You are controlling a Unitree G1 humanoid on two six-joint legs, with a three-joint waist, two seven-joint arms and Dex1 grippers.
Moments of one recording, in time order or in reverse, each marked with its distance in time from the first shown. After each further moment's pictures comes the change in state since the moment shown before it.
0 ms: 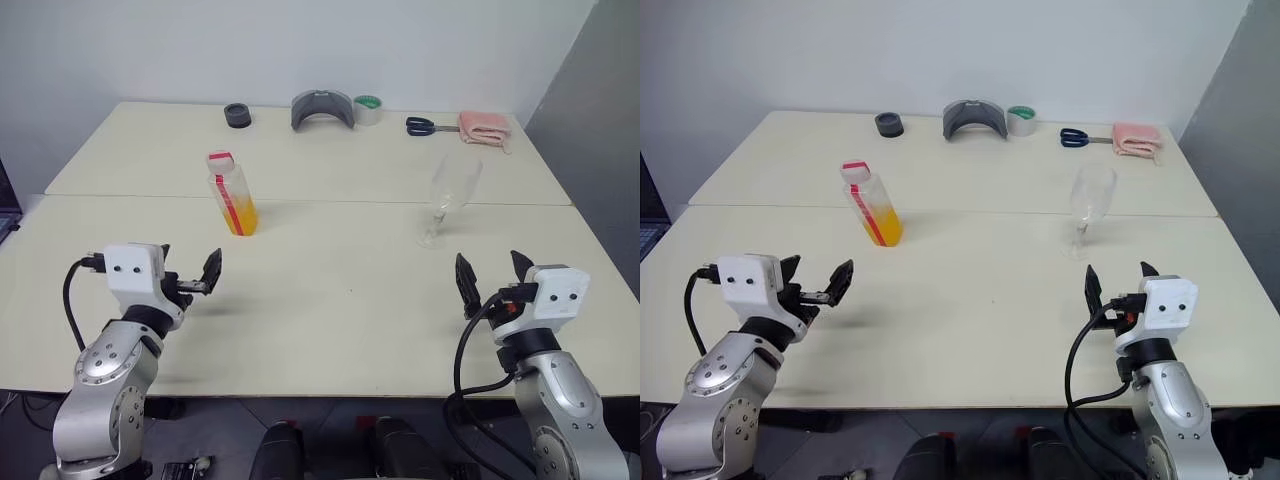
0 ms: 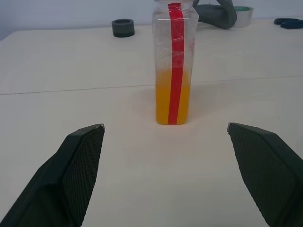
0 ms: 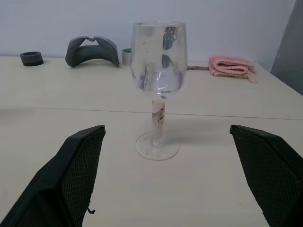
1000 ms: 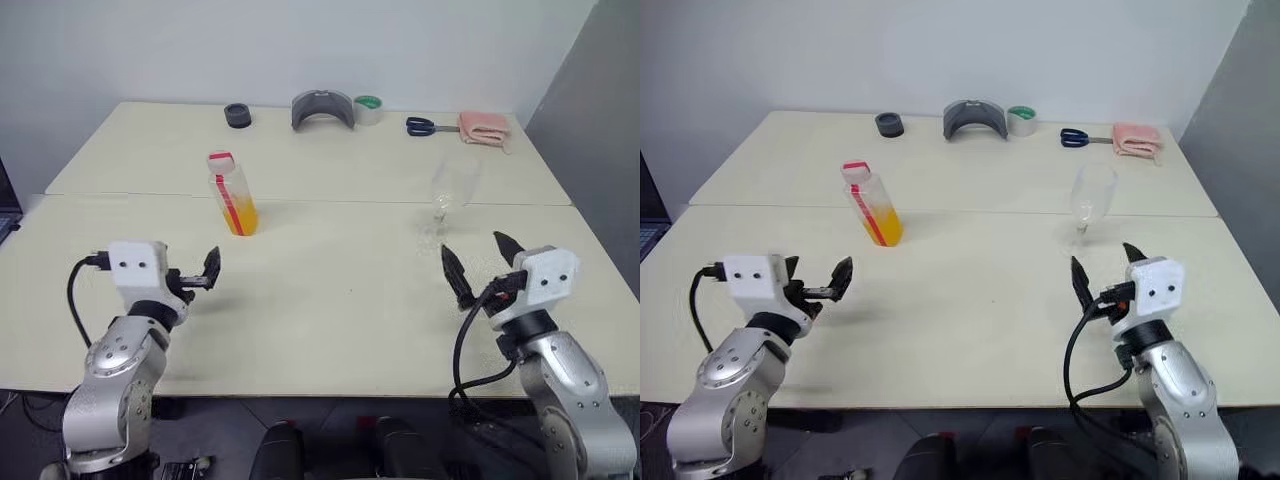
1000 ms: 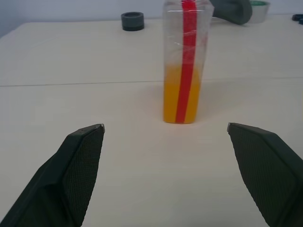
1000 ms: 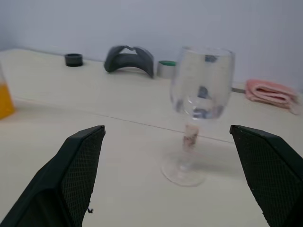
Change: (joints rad) left arm -0.082 -0.007 -0.063 0.056 0.030 0.036 0.074; right arm -0.148 -0.161 -0.008 0.051 0.150 0.041 0.186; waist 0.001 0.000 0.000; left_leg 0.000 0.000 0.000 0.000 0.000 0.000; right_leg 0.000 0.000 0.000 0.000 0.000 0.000
